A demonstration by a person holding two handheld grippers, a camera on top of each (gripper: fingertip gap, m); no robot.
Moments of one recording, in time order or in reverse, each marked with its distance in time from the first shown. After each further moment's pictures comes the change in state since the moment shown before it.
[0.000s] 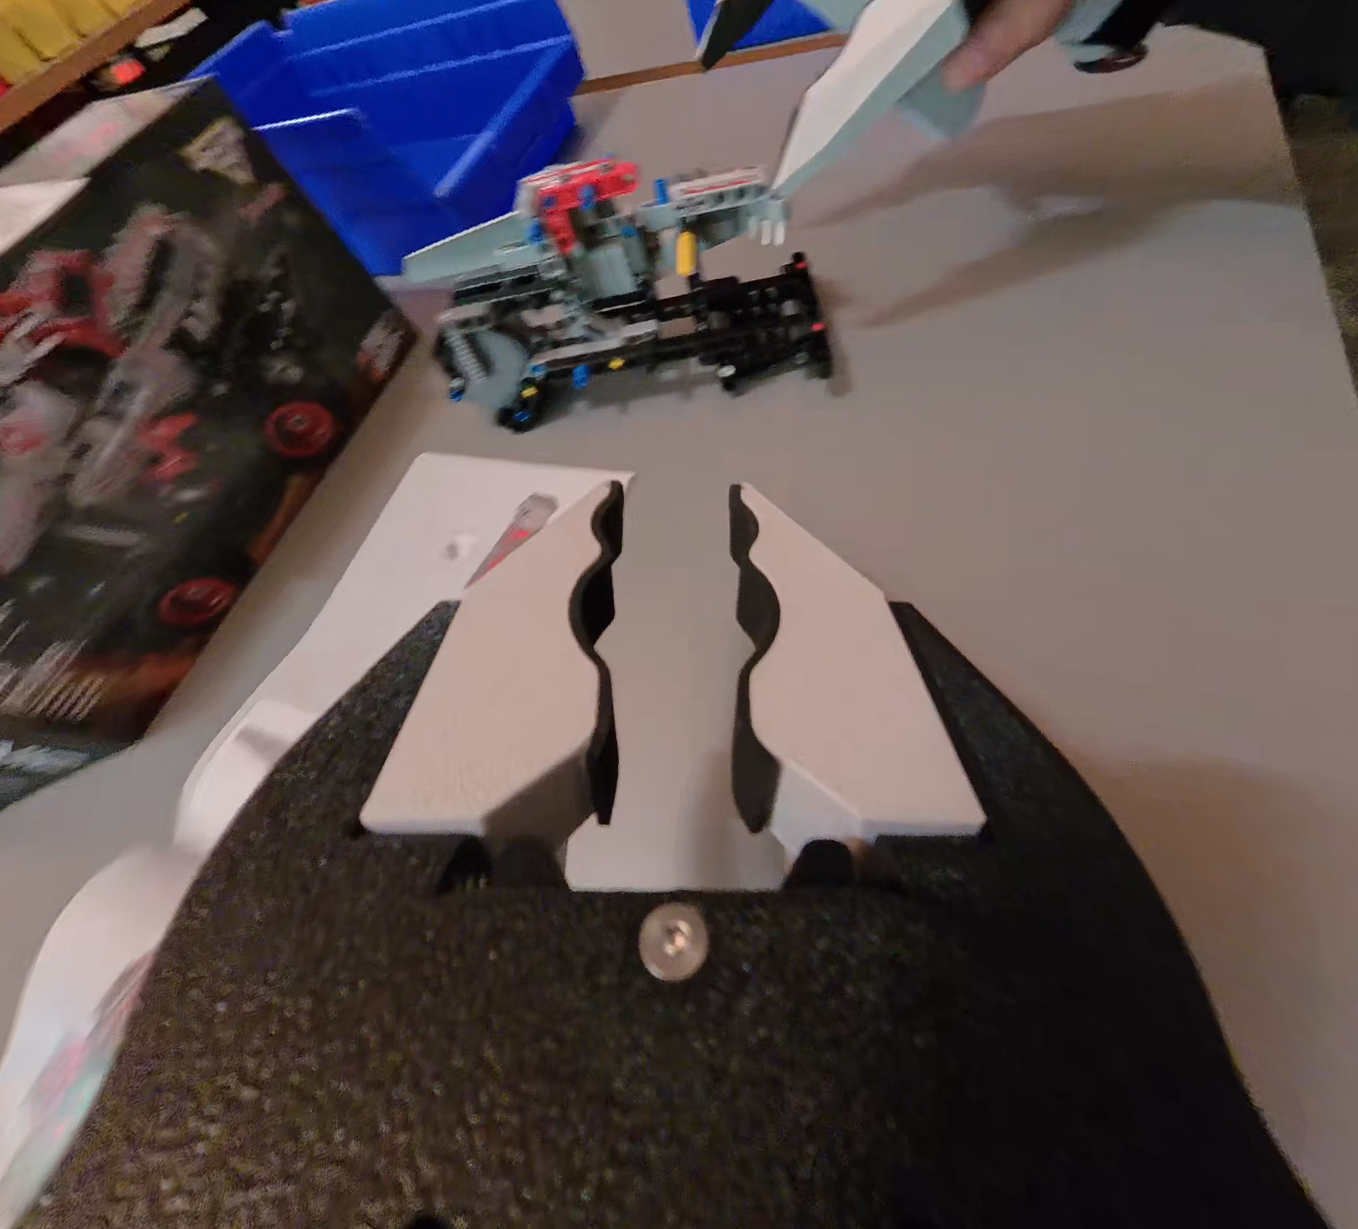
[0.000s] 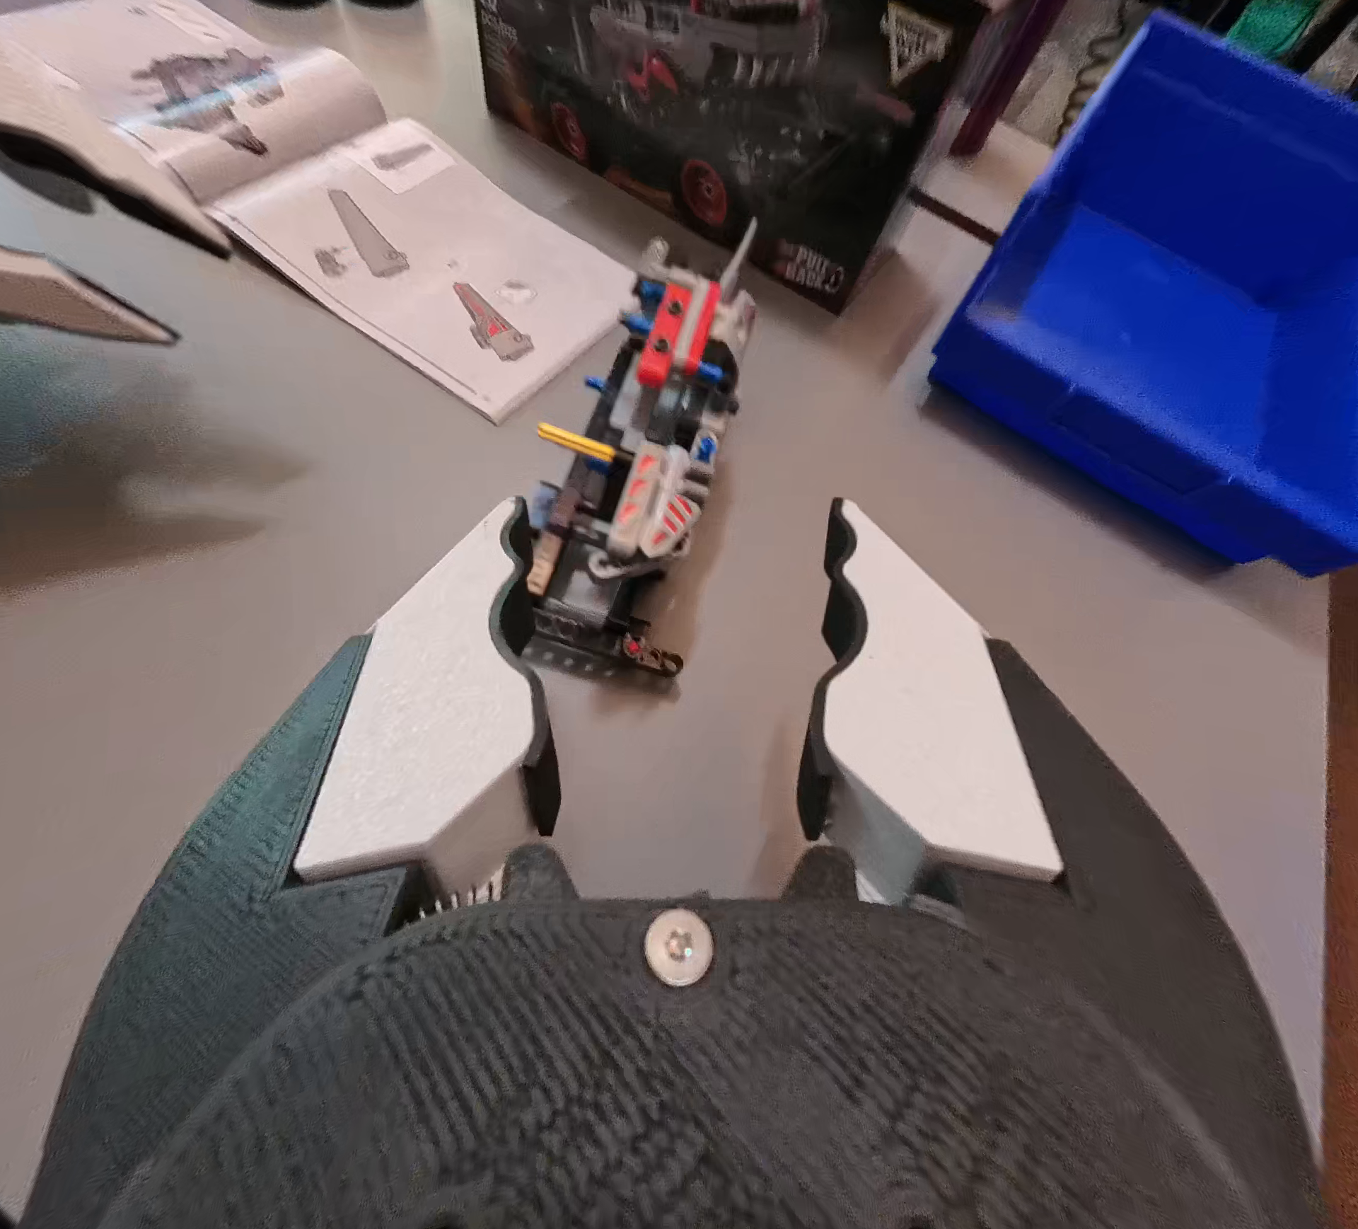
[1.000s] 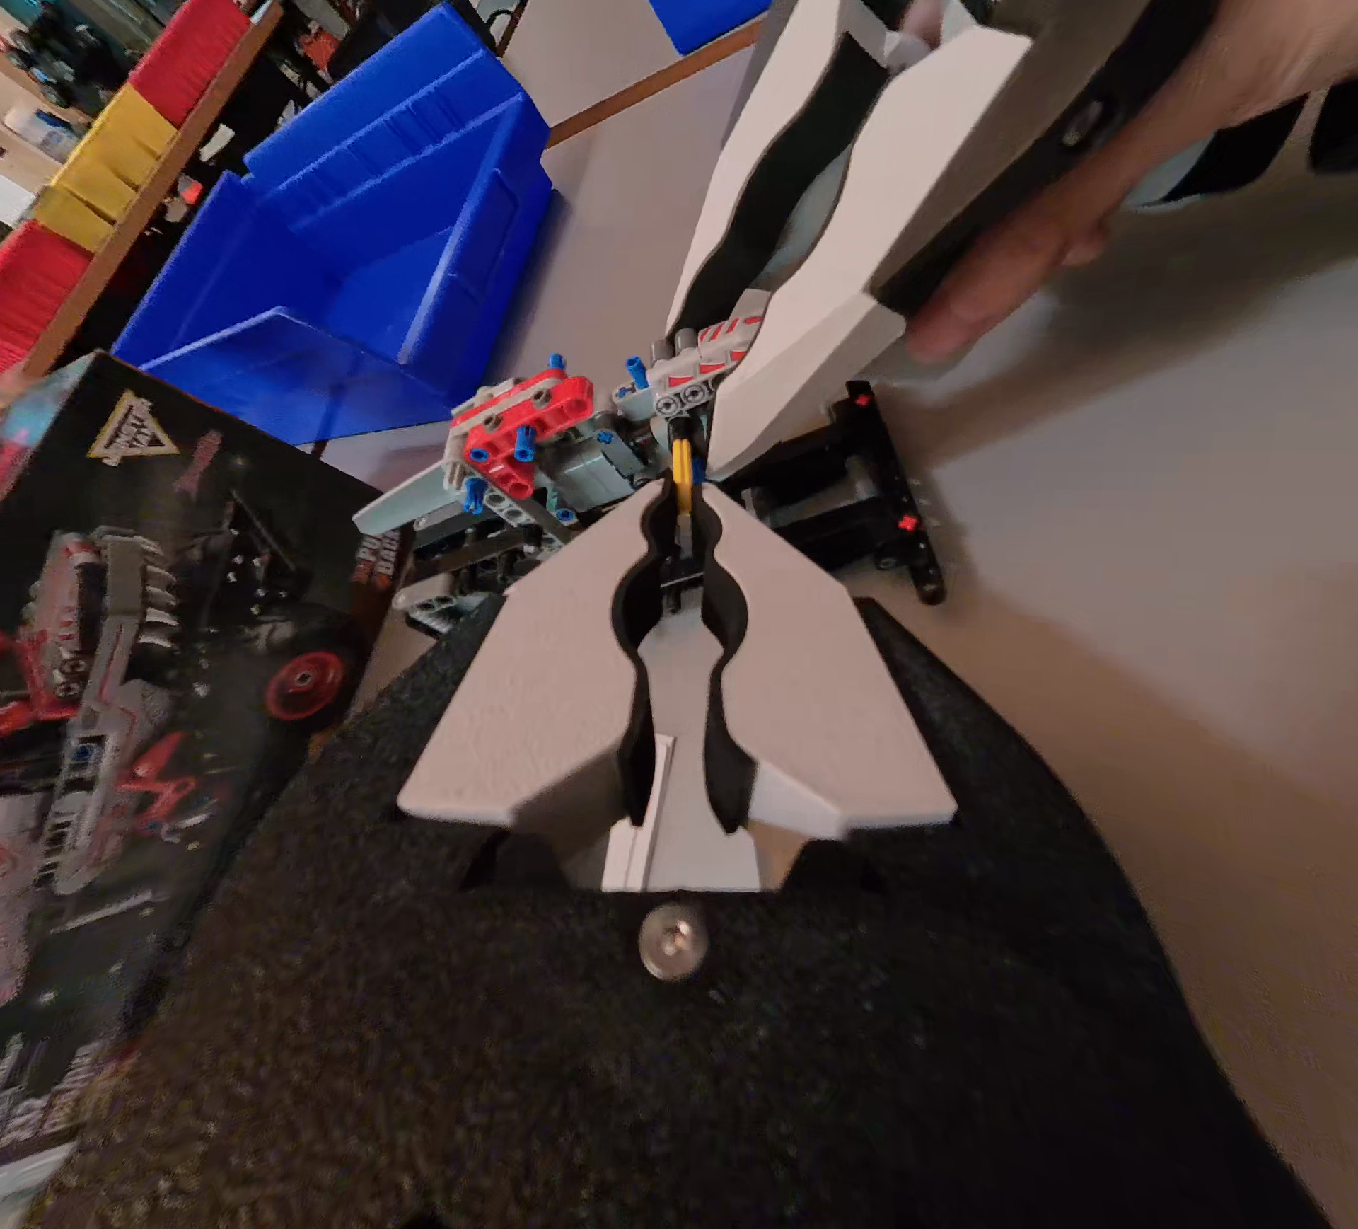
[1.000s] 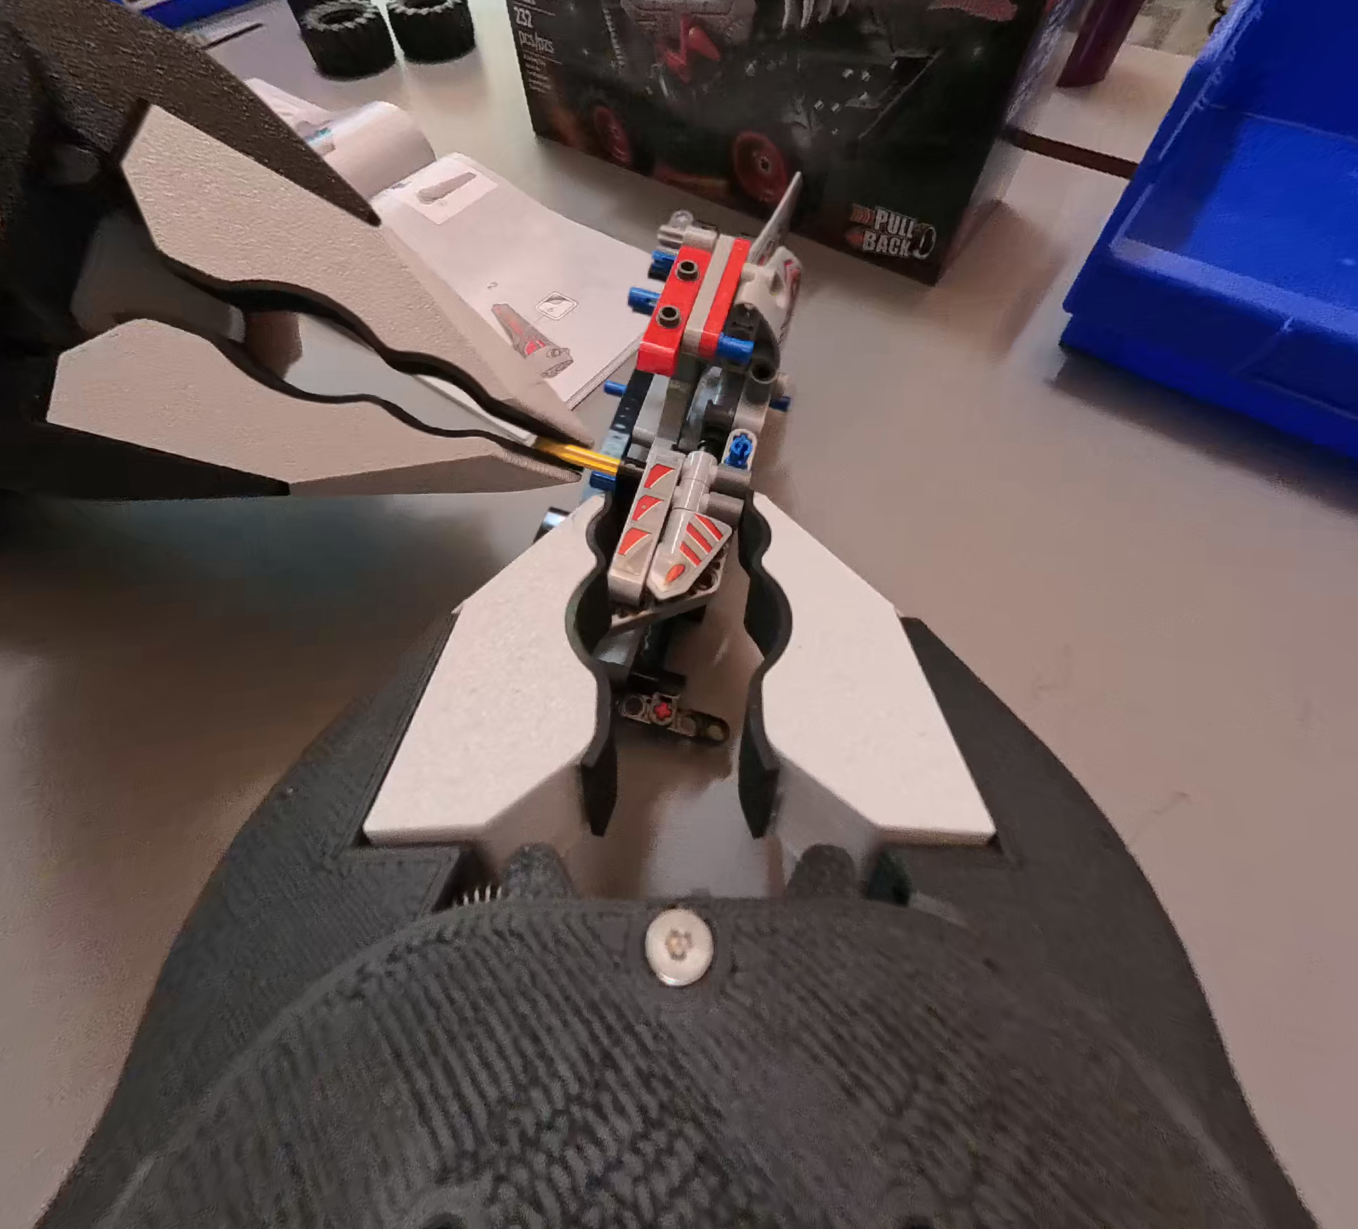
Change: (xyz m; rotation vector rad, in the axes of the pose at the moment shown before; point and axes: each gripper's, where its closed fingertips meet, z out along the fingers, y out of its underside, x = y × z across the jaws) left arm 0.001 -0.040 0.111 -0.065 -0.046 0.255; right arm -0.011 0.017 0.039 0.045 -0.126 0.150
